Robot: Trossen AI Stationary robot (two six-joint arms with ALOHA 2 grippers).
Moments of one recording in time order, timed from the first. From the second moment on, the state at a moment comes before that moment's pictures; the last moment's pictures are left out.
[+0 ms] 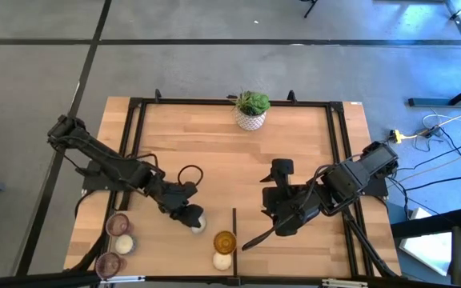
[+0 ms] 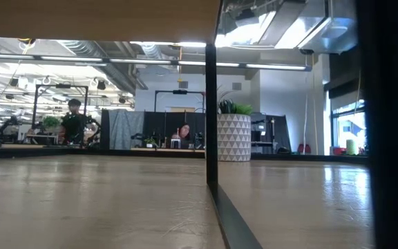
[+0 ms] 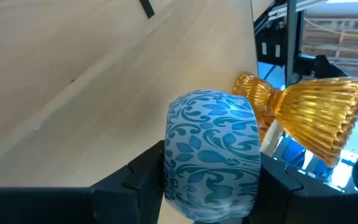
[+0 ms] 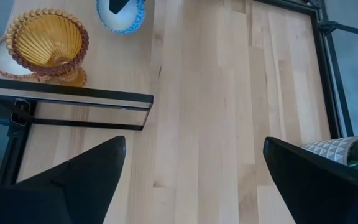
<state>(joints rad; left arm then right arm) -0.46 1.32 1.01 -0.40 0.11 -1.59 0.58 1.83 2.22 -1.45 0.48 0.33</state>
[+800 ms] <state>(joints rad) -0.45 1.31 1.01 -0.42 0.21 -1.57 0.58 1.83 2.22 -1.45 0.49 0.33</state>
